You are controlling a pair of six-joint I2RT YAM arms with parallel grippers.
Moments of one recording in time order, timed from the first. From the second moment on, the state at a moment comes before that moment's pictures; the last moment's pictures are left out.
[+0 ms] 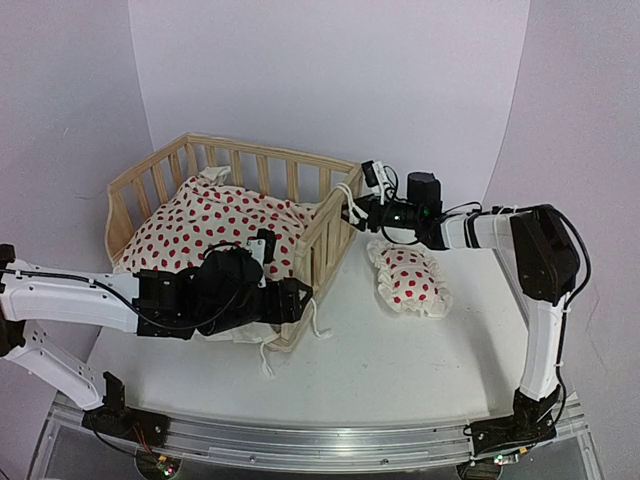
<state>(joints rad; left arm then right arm) -1.24 1.32 0.91 -0.12 -0.43 -0.79 0.45 2.04 1.38 0.47 -0.80 0.19</state>
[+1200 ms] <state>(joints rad) -1.03 1.03 0.68 -0.20 -0.04 -0.68 0.78 1.30 0.83 -0.09 0.13 0.22</state>
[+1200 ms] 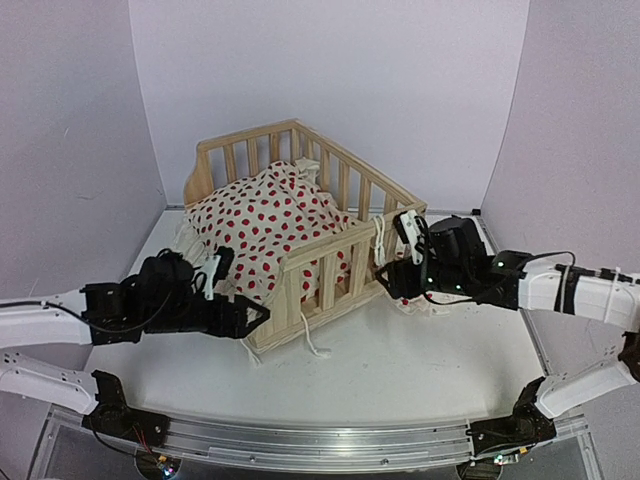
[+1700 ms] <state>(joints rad) -1.02 1.07 0.10 0.36 -0.09 -0.84 1.13 1.36 0.58 -0.10 -0.04 0.24</state>
